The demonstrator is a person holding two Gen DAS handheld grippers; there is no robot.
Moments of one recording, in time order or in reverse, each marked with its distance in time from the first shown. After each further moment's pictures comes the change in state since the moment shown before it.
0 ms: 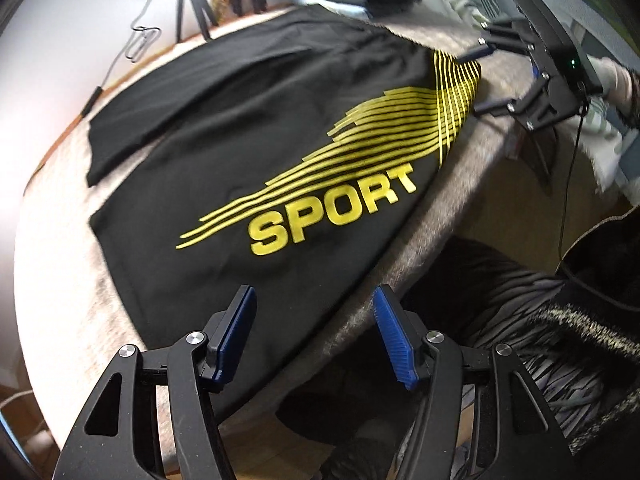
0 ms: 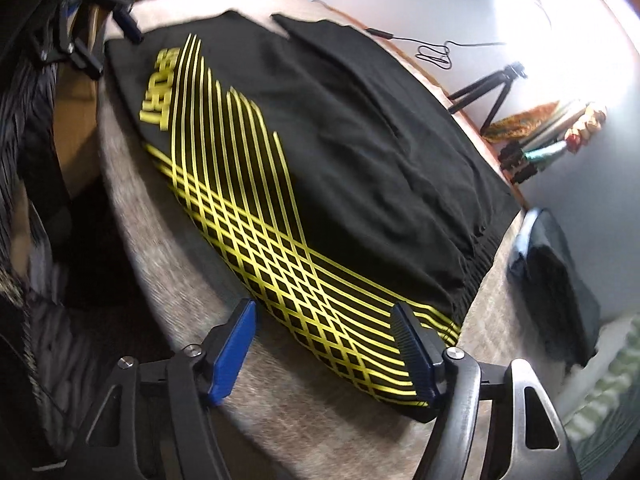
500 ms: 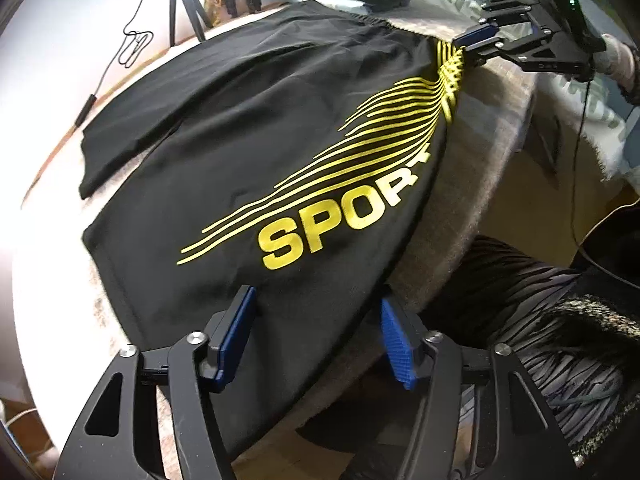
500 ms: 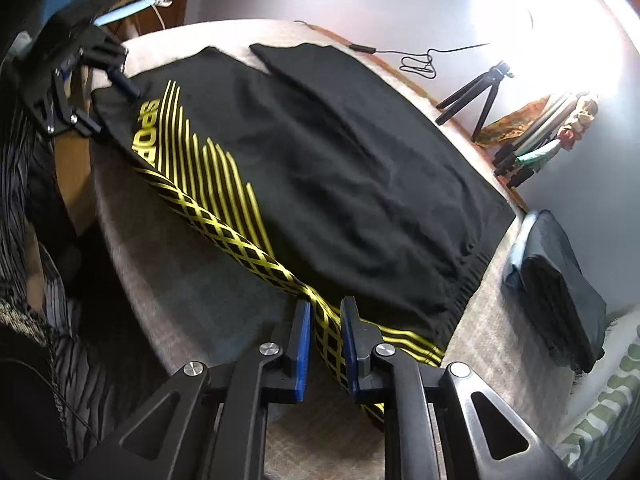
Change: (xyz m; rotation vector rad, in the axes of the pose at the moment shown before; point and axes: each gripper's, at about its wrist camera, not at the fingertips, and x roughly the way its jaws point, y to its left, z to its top) left arm 0.013 0.011 0.001 0.035 -0.024 -0.001; right arm -0.014 -0.035 0.022 0.102 -0.065 0.057
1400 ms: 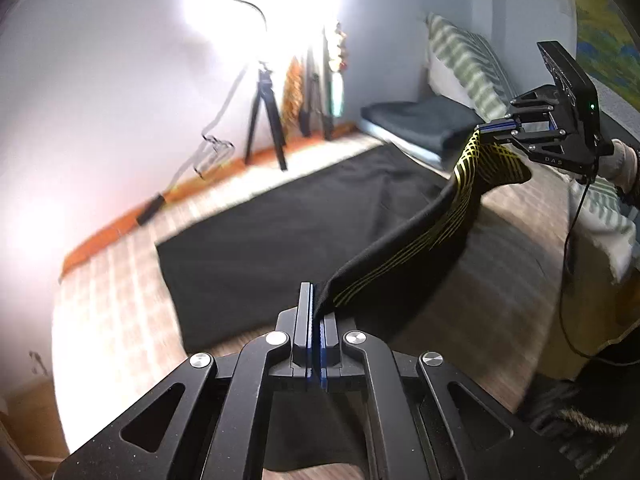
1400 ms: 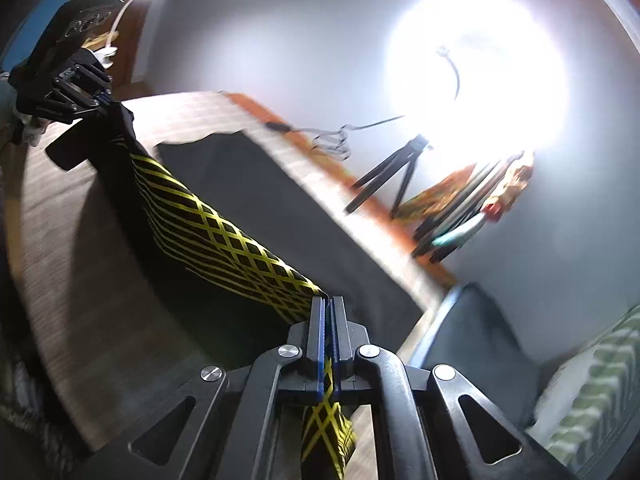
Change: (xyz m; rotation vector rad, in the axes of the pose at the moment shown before) left arm -0.056 0.124 0.102 -0.101 -0.363 0.074; right arm -0.019 -0.078 0.094 0.056 -0.190 -0.216
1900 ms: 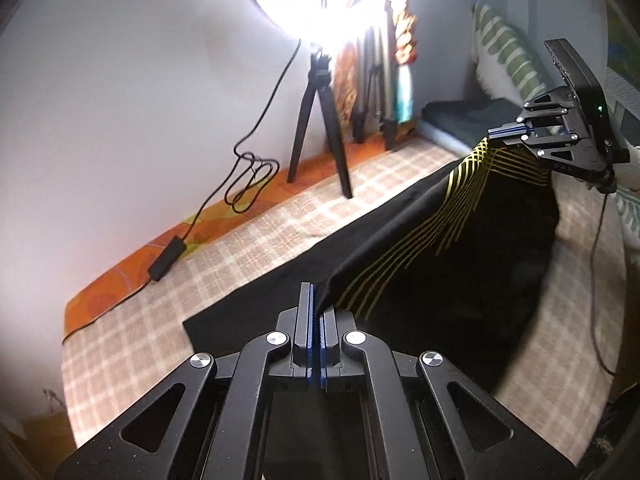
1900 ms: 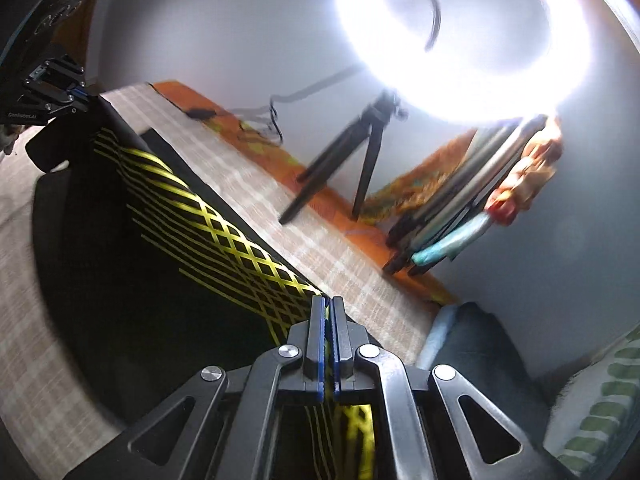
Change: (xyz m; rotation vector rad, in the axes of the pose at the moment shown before) left arm 0.114 0.082 0.069 0.019 0.072 0.048; right arm 0.141 -0.074 0.045 0.093 0.121 -0.024
